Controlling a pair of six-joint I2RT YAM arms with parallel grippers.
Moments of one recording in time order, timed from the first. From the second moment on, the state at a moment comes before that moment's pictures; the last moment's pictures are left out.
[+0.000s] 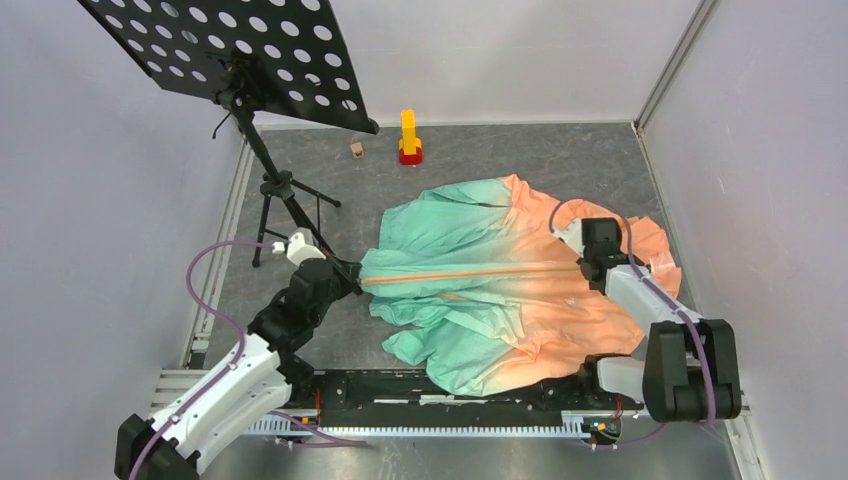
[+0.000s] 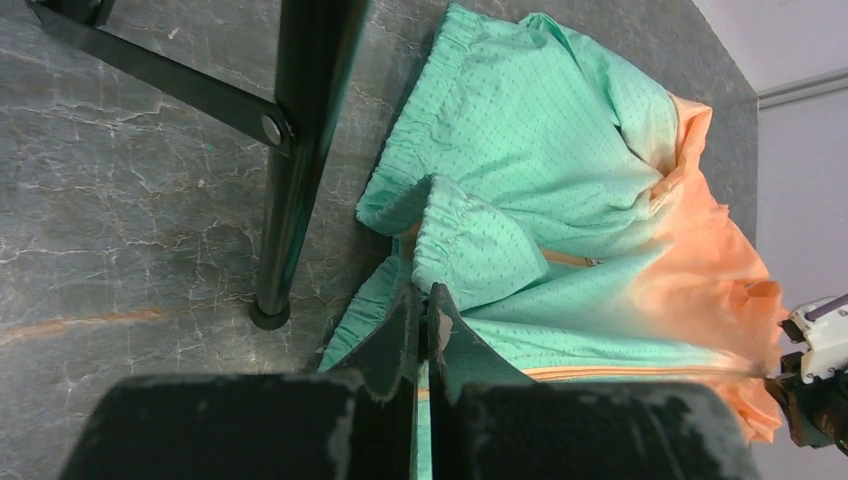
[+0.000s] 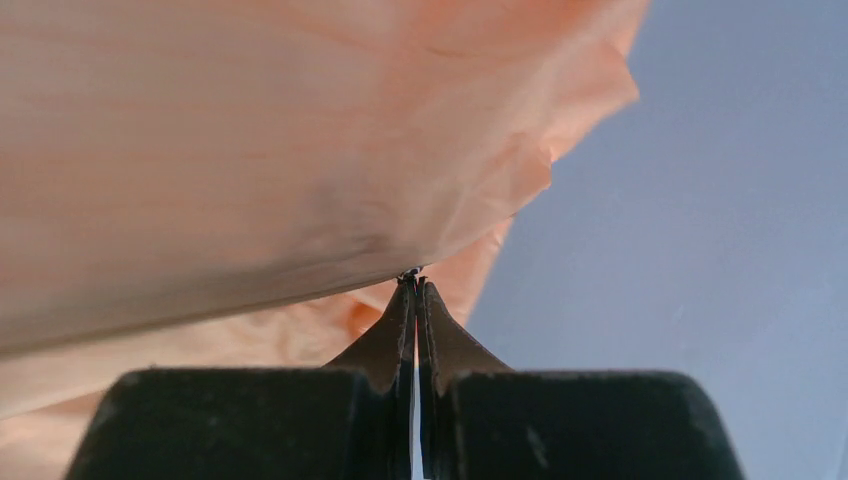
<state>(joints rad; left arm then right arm) -0.56 0.64 0.37 -0.22 -0.35 -0.94 0.08 1.22 0.56 -0.33 0.53 -0.82</state>
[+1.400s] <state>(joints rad) -0.57 0.50 0.63 -0.57 -0.36 -0.97 0.23 0.77 0.85 -0.25 0.06 0.02</state>
